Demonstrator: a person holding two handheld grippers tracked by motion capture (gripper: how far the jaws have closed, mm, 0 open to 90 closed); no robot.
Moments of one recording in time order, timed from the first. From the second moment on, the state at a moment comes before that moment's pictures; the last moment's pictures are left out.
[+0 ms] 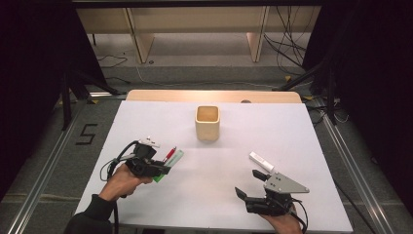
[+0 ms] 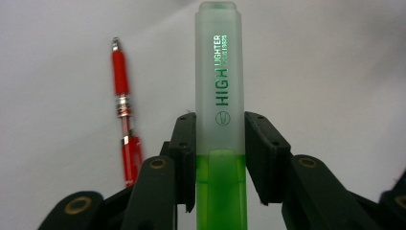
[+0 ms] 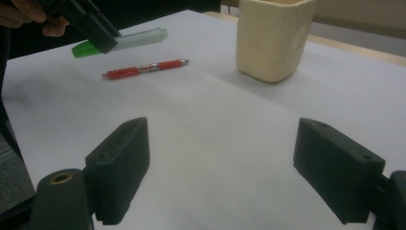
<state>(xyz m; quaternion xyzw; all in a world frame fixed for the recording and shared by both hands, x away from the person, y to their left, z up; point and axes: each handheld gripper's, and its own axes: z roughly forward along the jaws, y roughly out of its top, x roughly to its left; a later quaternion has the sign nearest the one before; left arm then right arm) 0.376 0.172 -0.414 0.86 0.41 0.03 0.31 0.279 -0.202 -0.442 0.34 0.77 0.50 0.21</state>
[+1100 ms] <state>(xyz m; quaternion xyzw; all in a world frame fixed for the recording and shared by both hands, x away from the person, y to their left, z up) 0.389 0.088 -0.415 0.92 0.29 -0.03 0.27 0.291 -0.137 -0.441 0.18 0.84 0.44 0.27</state>
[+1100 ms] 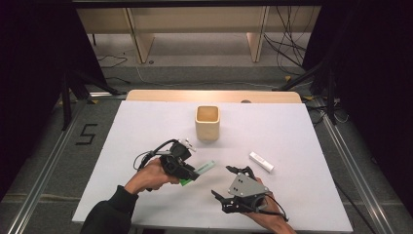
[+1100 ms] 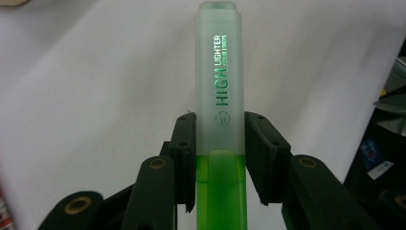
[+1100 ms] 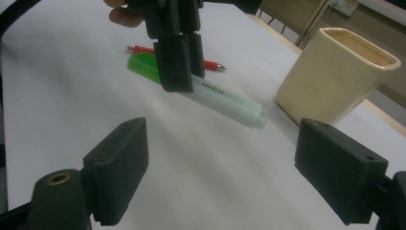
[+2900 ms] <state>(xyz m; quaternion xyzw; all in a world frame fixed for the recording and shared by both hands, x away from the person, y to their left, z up) 0.372 0.063 -0.417 0.94 0.23 -0.06 0.24 0.272 -0.088 -0.485 -0.05 0.83 0.23 0.50</state>
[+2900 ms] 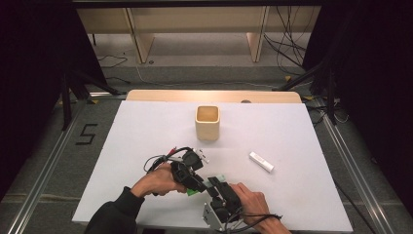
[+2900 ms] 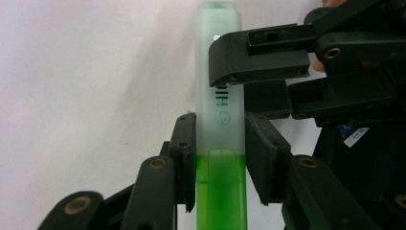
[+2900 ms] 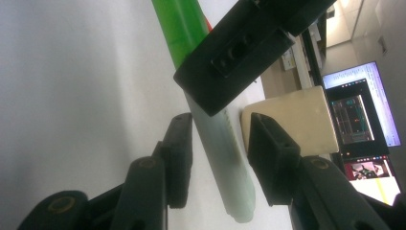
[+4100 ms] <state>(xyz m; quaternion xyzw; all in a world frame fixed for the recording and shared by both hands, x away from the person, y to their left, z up) 0.375 0.075 -0.409 0.93 0.24 -0.07 0.26 0.267 -0.084 -0.494 -0.11 0.82 0.19 0.53</state>
